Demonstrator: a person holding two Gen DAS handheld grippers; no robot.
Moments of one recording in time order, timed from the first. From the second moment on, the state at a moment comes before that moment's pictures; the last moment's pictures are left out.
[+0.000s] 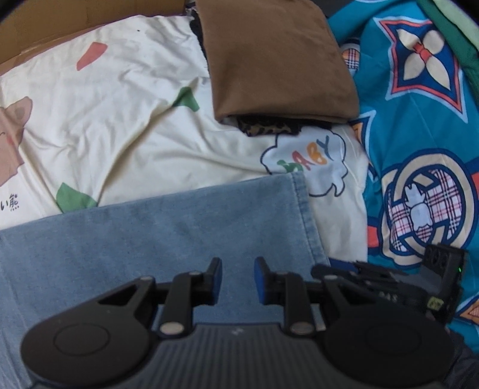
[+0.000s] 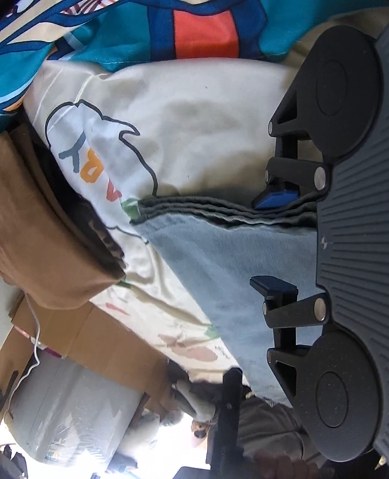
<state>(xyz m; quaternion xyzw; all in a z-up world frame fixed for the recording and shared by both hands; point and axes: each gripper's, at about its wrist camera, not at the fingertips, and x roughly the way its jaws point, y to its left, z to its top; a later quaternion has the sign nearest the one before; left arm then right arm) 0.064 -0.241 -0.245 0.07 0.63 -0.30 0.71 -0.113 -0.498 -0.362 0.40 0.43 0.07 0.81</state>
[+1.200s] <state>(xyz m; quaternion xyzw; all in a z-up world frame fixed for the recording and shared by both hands) 0.063 -0.236 -0.323 0.10 0.67 -0.25 0.69 -0.045 -0.504 -0.418 0.45 0.46 0.15 0.75</state>
